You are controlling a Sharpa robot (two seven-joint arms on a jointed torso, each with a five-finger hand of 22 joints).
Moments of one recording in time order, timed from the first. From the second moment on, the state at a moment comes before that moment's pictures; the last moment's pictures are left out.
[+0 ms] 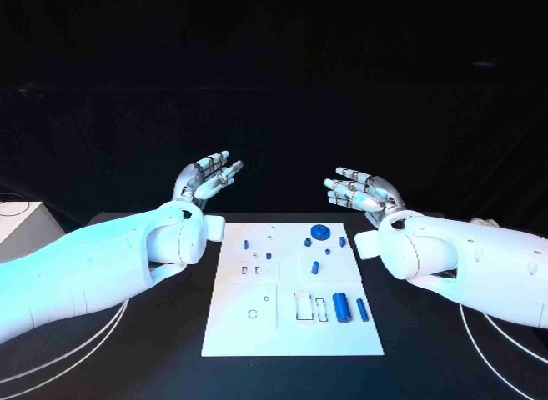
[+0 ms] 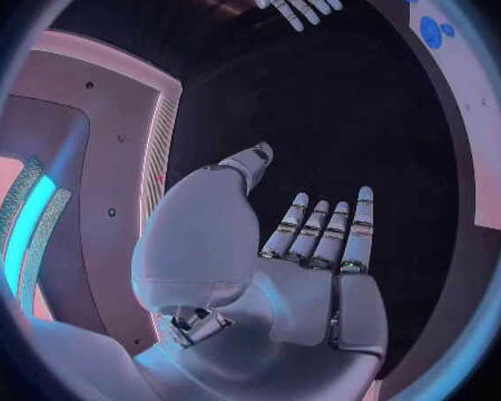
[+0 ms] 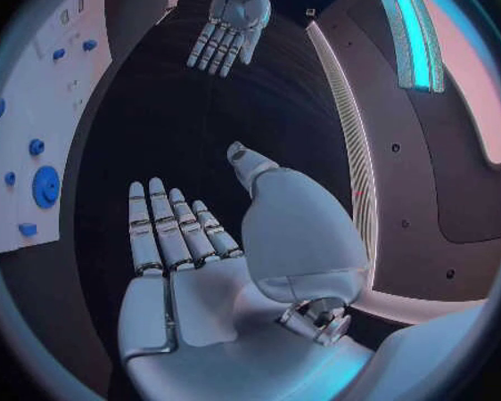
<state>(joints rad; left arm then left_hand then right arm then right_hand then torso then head) 1.20 -0.69 -0.03 1.31 0.00 -0.56 0.50 1.31 -0.13 0.40 0.14 0.10 0.43 0.16 0.15 0.08 0.39 0.20 0.03 0.04 0.38 0.24 0.03 0.04 0.08 0.53 0.28 0.05 0.05 1.25 -0.76 -0.14 1.45 -0.06 -0.55 0.35 1.23 -0.07 0.32 0.09 0.11 0.42 0.15 0.05 0.09 0.55 0.24 0.05 0.05 0.67 0.22 0.06 0.06 0.12 0.56 0.28 0.05 0.05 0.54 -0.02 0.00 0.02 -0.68</state>
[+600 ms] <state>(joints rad) 1.21 -0.80 -0.04 1.43 -0.04 -0.43 0.48 1.37 -0.13 0.43 0.15 0.11 0.79 0.20 0.23 0.13 0.92 0.20 0.11 0.07 0.95 0.16 0.20 0.15 0.17 0.93 0.26 0.18 0.10 1.31 -0.80 -0.16 1.40 -0.55 -0.44 0.28 1.36 -0.10 0.44 -0.01 0.12 0.82 0.20 0.12 0.14 0.96 0.19 0.06 0.06 1.00 0.16 0.11 0.09 0.16 0.90 0.26 0.10 0.07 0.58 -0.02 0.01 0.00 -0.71</state>
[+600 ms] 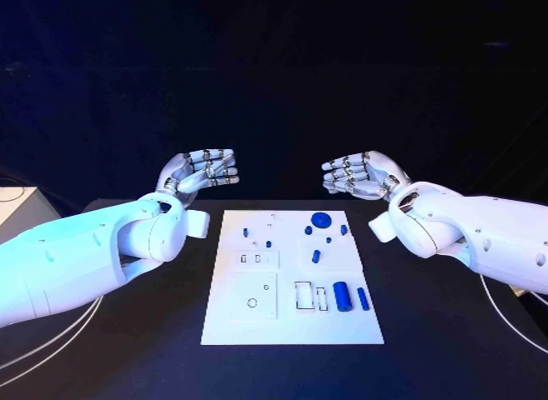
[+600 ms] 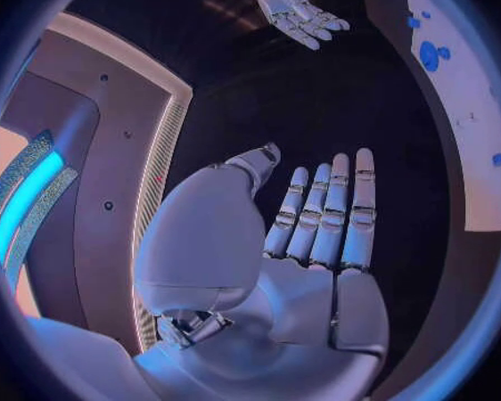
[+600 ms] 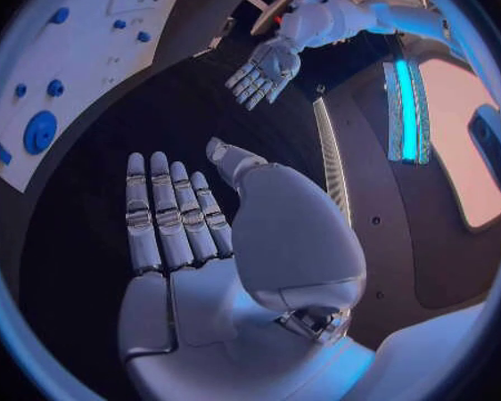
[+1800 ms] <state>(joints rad) 1.21 -1.00 -0.03 1.76 -0.13 -0.33 0.42 1.32 -0.21 0.45 0.04 0.10 0.87 0.20 0.24 0.14 1.10 0.14 0.09 0.08 1.04 0.07 0.78 0.60 0.17 1.03 0.16 0.68 0.40 1.36 -0.74 -0.16 1.31 -1.48 -0.29 0.01 1.33 -0.27 0.57 0.02 0.10 1.01 0.16 0.13 0.21 1.20 0.09 0.06 0.07 1.46 -0.01 1.19 1.03 0.11 1.47 0.07 1.06 0.90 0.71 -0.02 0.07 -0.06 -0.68</state>
